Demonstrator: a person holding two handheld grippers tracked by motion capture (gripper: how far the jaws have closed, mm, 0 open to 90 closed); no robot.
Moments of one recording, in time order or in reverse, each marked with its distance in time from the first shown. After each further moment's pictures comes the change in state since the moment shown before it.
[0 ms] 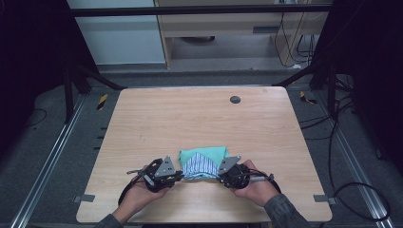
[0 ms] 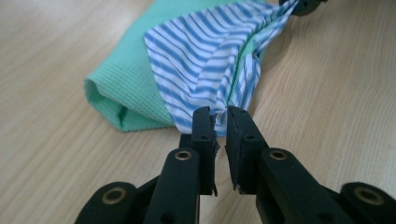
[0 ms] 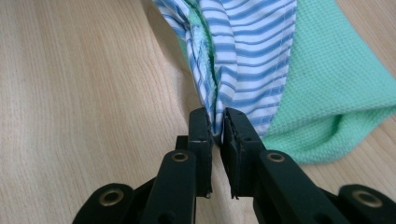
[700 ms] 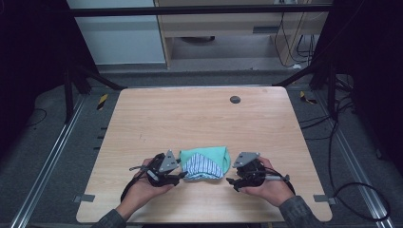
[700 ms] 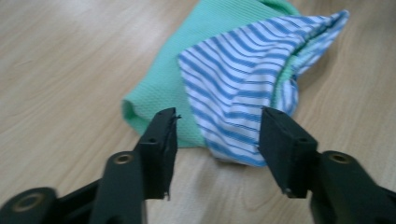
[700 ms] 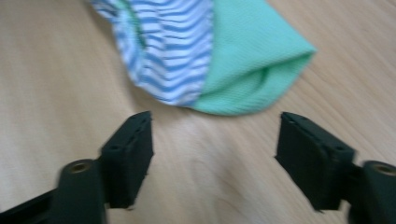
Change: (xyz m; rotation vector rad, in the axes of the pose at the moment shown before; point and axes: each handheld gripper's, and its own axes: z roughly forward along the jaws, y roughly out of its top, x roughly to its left) left arm 0.013 0.011 0.006 0.009 0.089 -0.029; right arm -0.022 -0.026 -0.027 -0.037 -0.126 0.156
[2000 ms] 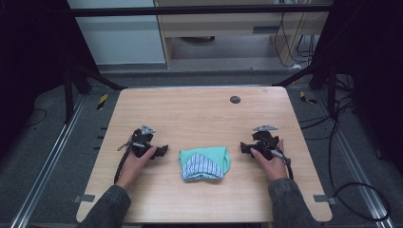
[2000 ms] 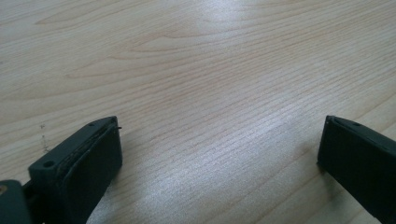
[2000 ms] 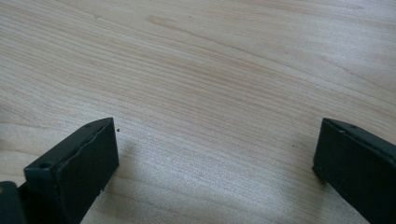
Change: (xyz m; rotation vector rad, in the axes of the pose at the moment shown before) left arm 0.122 -0.054 0.050 0.060 0.228 -0.433; right arm -0.113 -0.024 0.063 -0.054 -0.342 0.551
